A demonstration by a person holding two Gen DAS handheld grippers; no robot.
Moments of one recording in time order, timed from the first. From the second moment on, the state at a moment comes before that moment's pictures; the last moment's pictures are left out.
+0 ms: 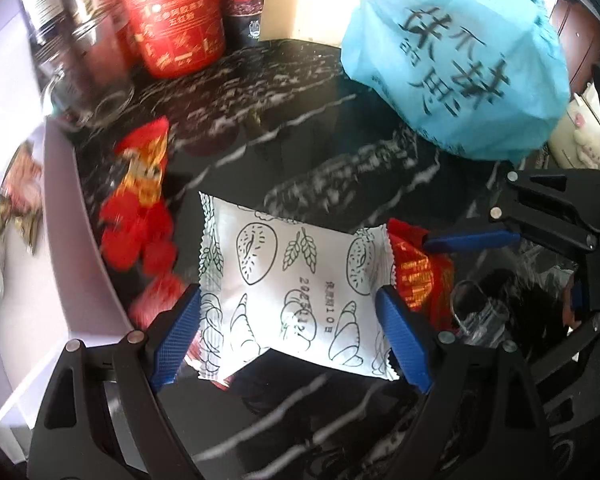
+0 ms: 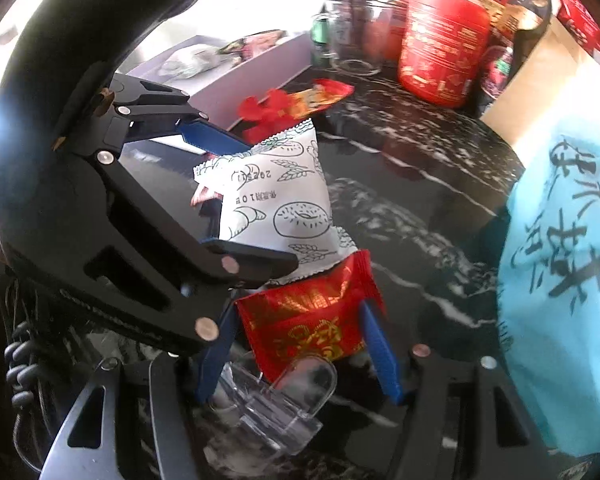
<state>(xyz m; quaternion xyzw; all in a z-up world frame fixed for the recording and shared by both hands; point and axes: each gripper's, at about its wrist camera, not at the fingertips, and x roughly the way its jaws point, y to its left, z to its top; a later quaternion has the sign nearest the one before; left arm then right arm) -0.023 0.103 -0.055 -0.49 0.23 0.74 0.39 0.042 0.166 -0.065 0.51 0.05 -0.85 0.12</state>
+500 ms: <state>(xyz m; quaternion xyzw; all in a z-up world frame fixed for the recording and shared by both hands) -0.005 0.083 -0.054 -0.48 0.24 0.76 0.38 0.065 0.157 -0.065 0.49 0.07 -0.86 0.12</state>
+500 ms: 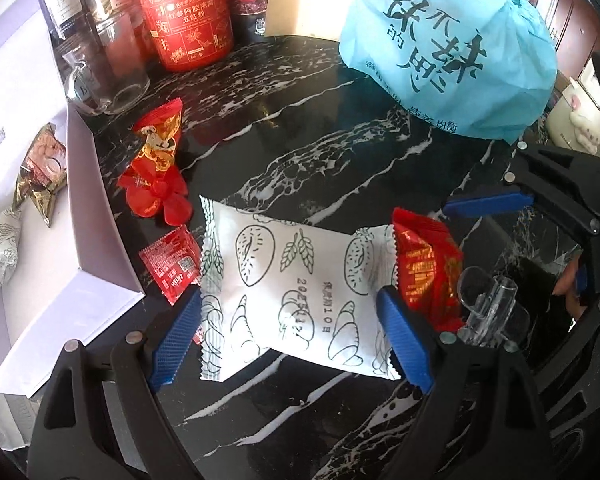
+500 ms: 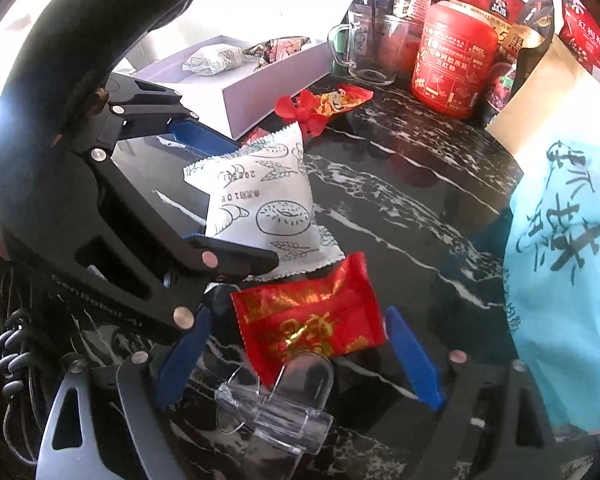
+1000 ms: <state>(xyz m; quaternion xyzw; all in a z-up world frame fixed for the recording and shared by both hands) -0.005 0.078 -0.048 -0.48 0.22 0.74 0.41 0.051 0.158 -0.080 0.50 0.08 -0.86 0.12</state>
